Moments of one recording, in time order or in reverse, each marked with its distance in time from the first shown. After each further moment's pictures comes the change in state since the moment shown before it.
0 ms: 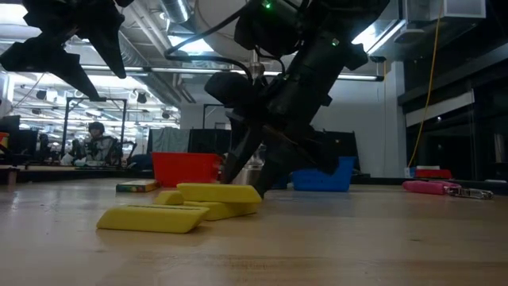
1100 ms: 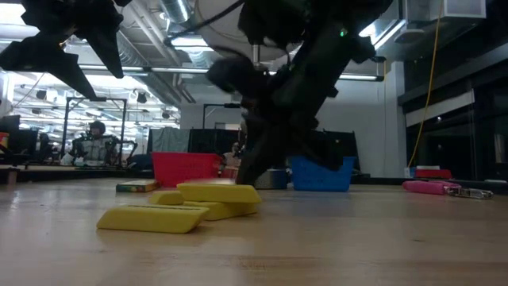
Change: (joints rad) left arm 0.000 0.000 0.000 0.004 0.028 0.015; right arm 0.008 -0.048 -0.008 0.013 0.017 0.013
